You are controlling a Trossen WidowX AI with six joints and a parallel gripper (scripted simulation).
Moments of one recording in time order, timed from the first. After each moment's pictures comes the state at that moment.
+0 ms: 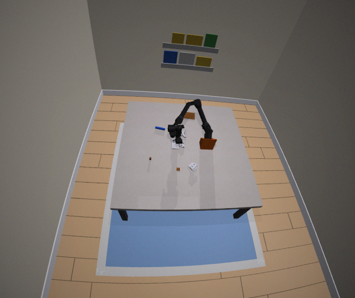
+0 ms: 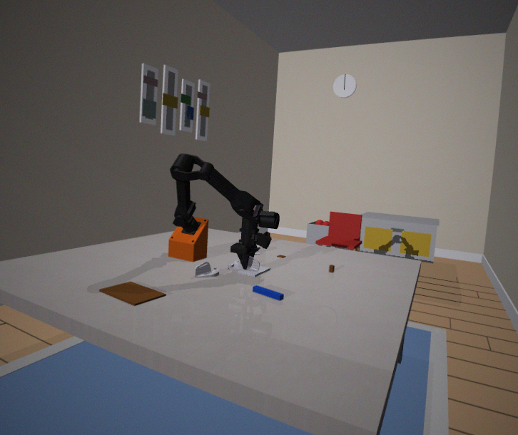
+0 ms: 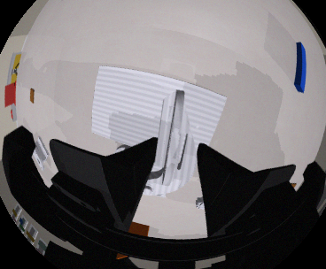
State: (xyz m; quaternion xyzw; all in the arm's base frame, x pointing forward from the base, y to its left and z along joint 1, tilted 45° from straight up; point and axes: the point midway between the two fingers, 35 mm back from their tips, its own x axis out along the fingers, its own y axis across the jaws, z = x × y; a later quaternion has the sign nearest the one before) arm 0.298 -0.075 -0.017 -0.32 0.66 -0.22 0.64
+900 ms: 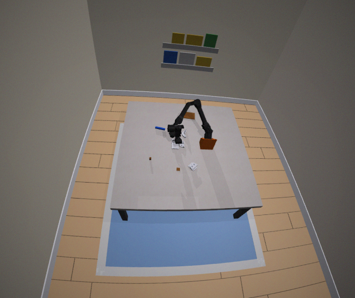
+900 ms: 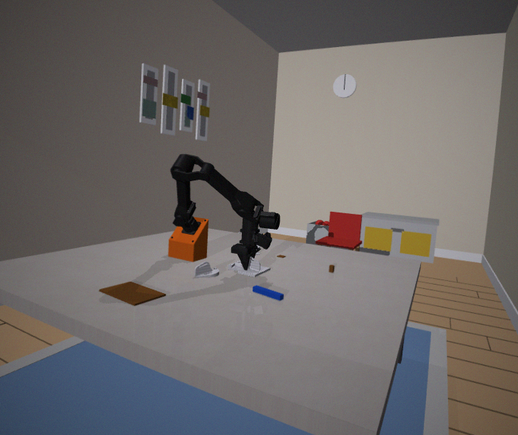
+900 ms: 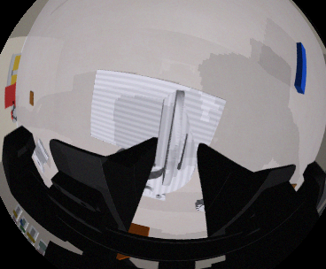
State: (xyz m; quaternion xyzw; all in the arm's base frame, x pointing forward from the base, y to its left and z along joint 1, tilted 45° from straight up) arm 0.301 -0.077 -0.018 -0.32 0.66 -0.23 0.64
